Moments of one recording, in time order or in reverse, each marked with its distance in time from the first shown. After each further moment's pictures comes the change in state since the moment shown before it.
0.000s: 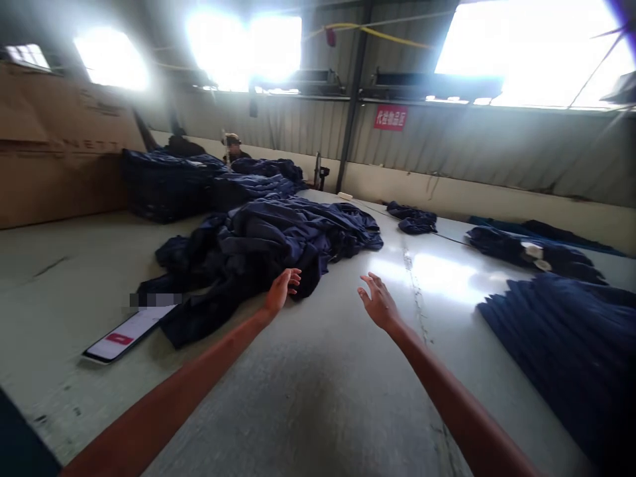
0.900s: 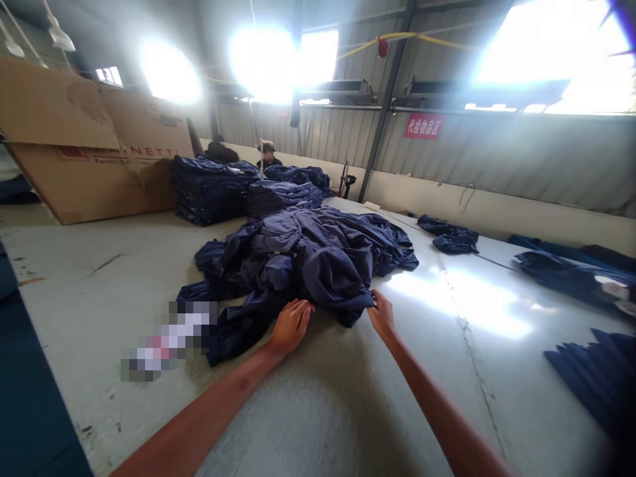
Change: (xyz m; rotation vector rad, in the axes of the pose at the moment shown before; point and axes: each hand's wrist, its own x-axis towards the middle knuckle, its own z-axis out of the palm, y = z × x) left_hand -0.038 -0.013 -0.061 0.638 -0.008 0.398; right_hand 0.068 -0.056 0.092 0.441 0.031 0.058
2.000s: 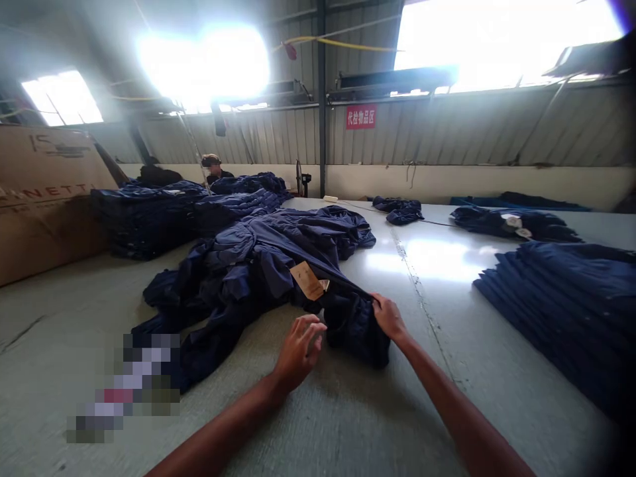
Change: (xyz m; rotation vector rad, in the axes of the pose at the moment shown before) left_hand -0.036 0.088 0.041 -0.076 -0.141 0.244; right_hand -0.091 0.033 -0.093 -0.317 0.043 0.231
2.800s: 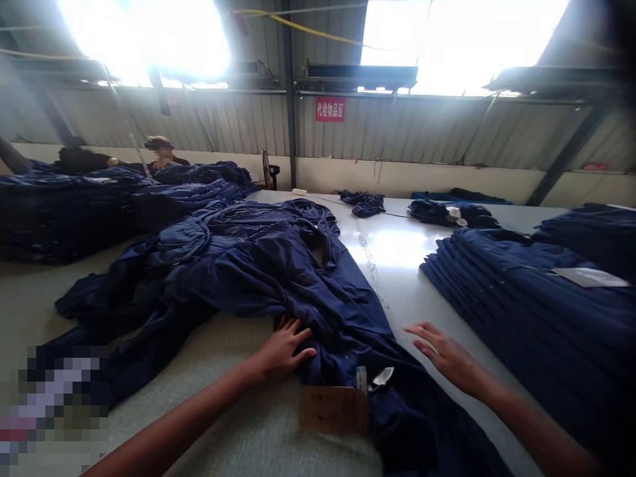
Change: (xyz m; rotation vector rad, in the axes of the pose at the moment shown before) left_hand 0.025 0.029 0.038 0.032 -0.491 0.124; right_hand -0.159 0.107 -0.192 -0.070 -0.257 0.049
